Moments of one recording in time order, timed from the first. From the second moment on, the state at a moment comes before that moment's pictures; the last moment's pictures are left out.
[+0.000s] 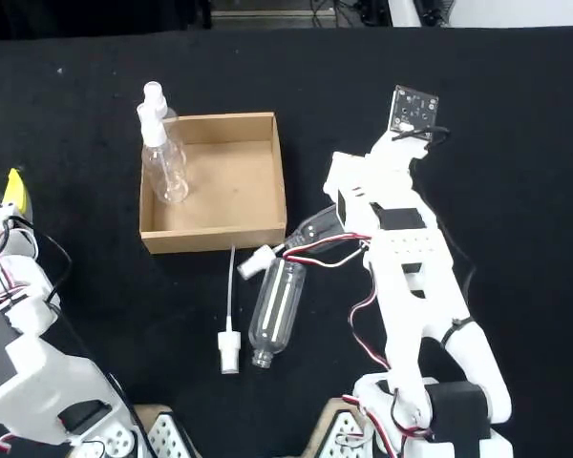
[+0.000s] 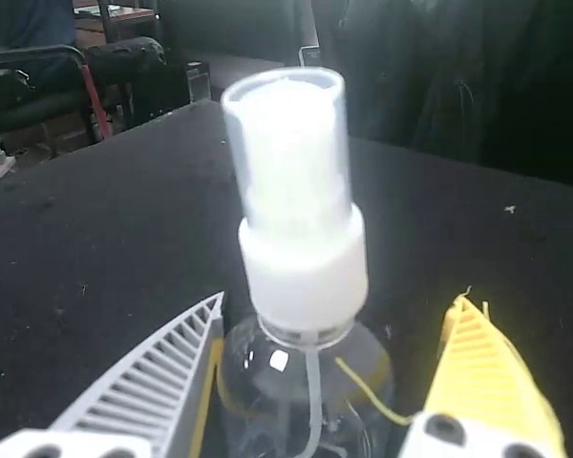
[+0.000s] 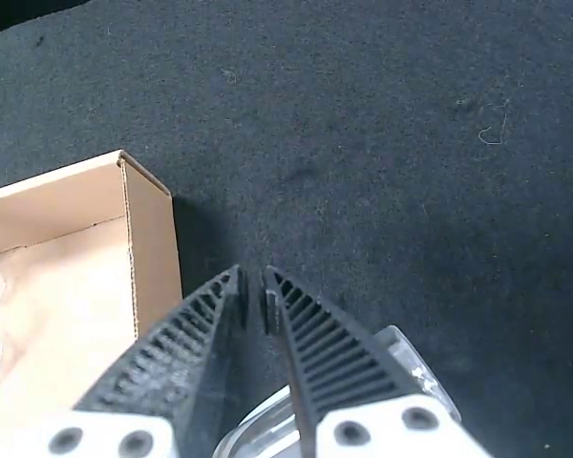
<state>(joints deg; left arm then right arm) -44.3 3.6 63.8 -53.6 -4.0 -4.0 -20.2 47.0 22.6 -18.3</state>
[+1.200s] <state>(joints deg) -44.1 3.4 65.6 -53.6 -4.4 -4.0 -20.2 47.0 22.6 -18.3</state>
